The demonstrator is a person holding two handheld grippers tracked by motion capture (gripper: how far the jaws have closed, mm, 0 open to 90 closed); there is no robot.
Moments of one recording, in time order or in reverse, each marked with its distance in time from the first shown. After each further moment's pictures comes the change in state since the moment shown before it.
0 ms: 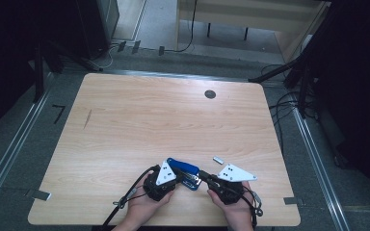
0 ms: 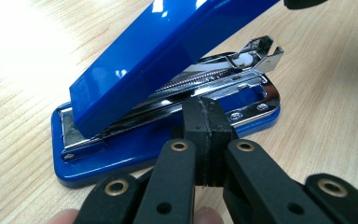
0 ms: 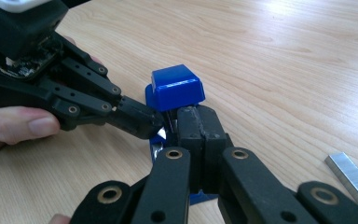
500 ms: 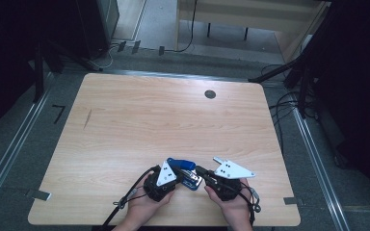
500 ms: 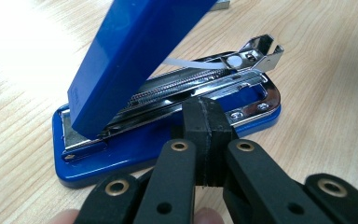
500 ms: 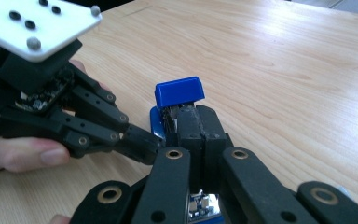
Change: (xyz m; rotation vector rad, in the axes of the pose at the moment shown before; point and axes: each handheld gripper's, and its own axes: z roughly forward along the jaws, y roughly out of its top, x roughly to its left) left arm -0.002 0.000 0.000 0.000 0.014 0.015; right arm 0.007 0.019 0.002 -0.032 0.000 -0.038
